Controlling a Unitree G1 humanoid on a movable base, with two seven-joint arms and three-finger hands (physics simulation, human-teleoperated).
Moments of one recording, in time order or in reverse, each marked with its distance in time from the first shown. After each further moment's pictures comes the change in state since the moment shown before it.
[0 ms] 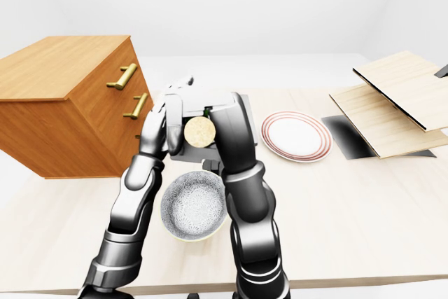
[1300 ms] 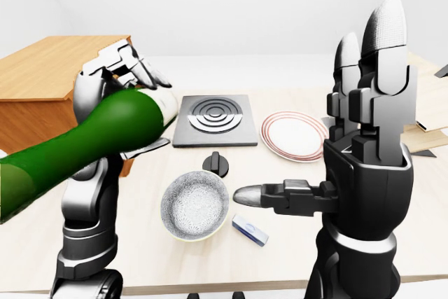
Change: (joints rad) left arm -0.108 0.122 0.115 -0.212 -0.100 0.000 -0.052; right arm 0.268 -0.189 -0.412 -0.420 0.145 0.000 0.054
